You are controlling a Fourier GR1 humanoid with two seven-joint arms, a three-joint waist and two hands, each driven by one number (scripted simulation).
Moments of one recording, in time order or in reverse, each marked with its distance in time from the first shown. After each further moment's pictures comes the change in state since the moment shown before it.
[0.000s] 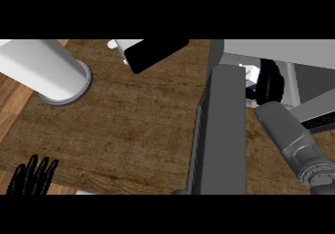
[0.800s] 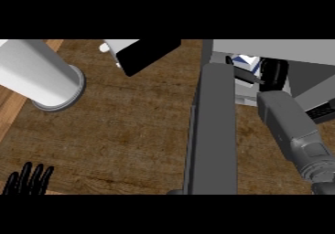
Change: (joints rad) left arm 0.055 -0.012 0.001 -0.027 0.019 0.003 -0.007; right arm -0.013 -0.007 -0.186 -0.141 -0.210 0.149 -0.258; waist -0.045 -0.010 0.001
